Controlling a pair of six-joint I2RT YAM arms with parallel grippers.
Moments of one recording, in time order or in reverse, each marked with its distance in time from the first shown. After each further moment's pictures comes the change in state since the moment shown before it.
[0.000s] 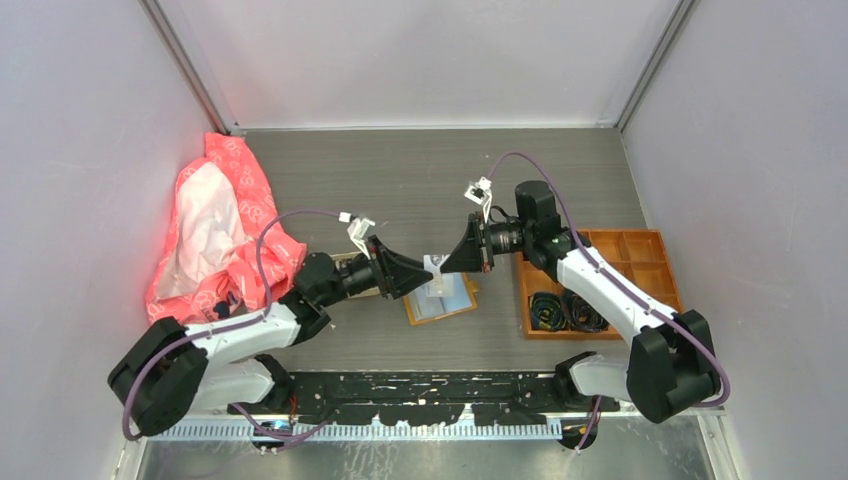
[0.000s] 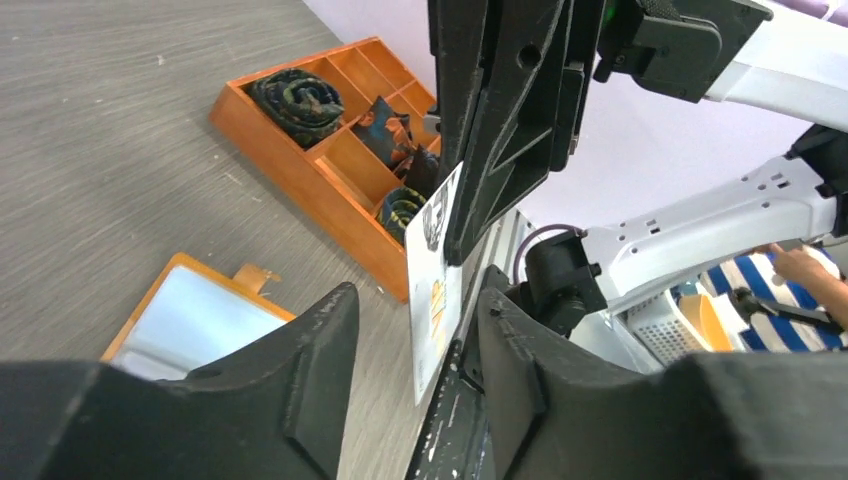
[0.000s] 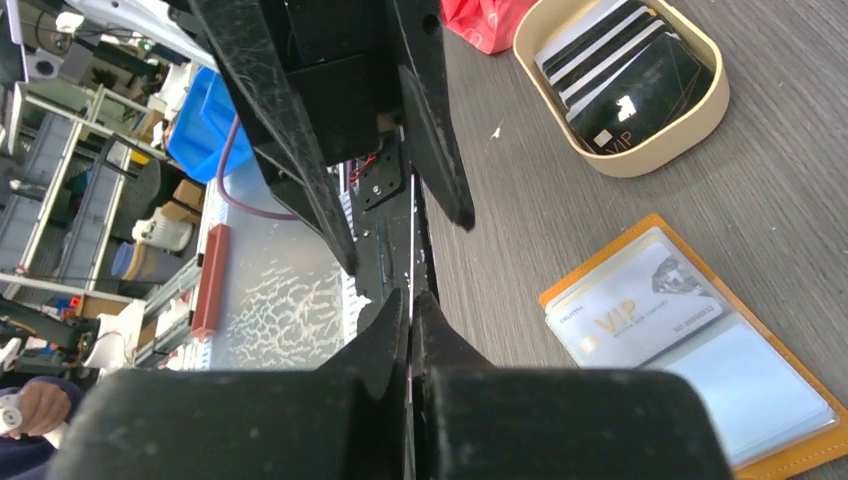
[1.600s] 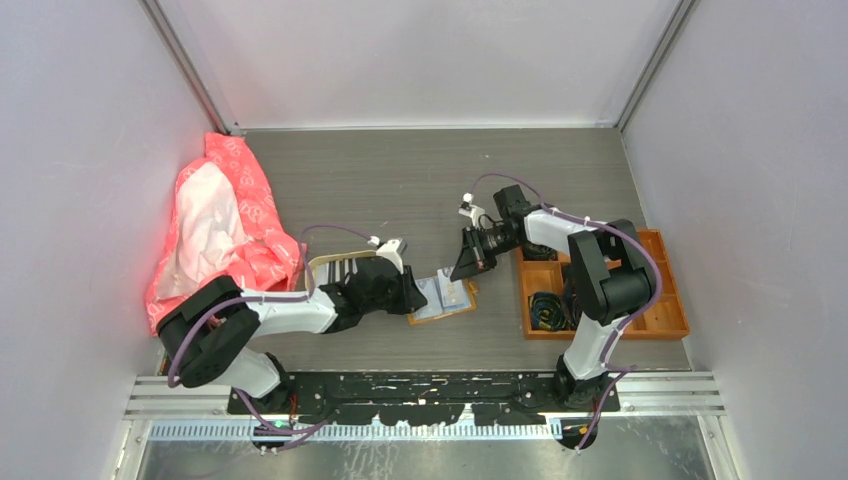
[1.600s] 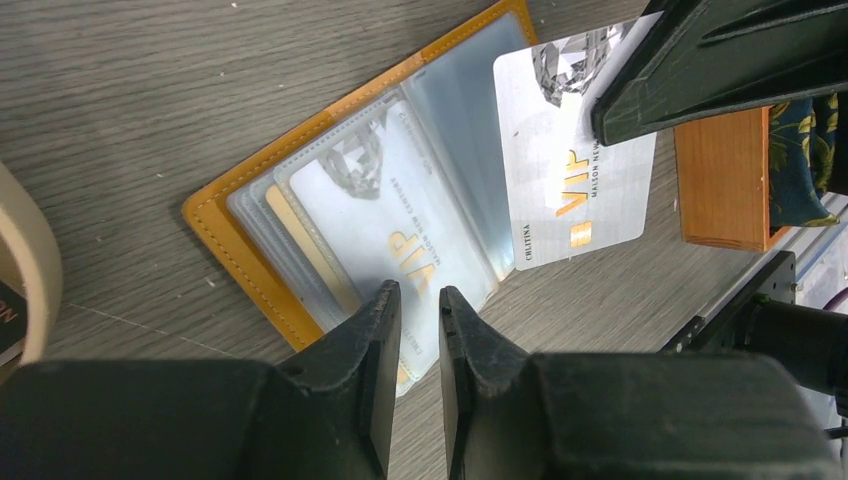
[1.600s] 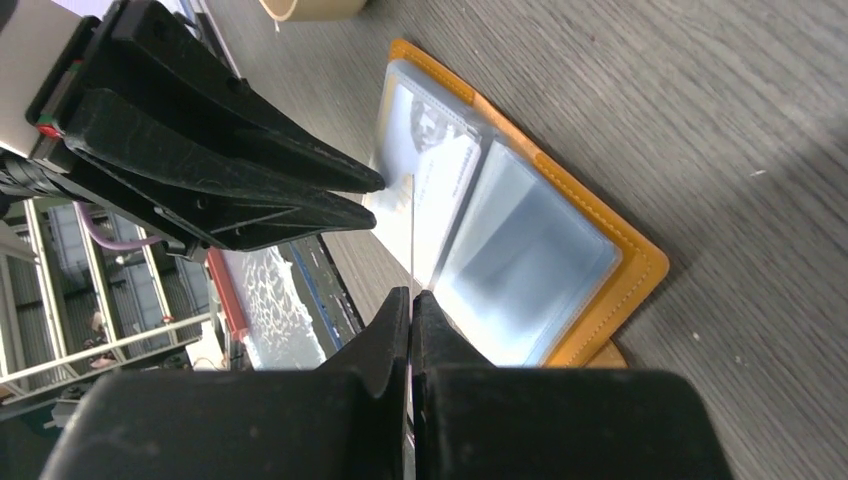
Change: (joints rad) left arm -0.144 0.282 0.143 -0.597 -0.439 -0.066; right arm -0.081 0.533 0.195 -0.456 0.192 -0.257
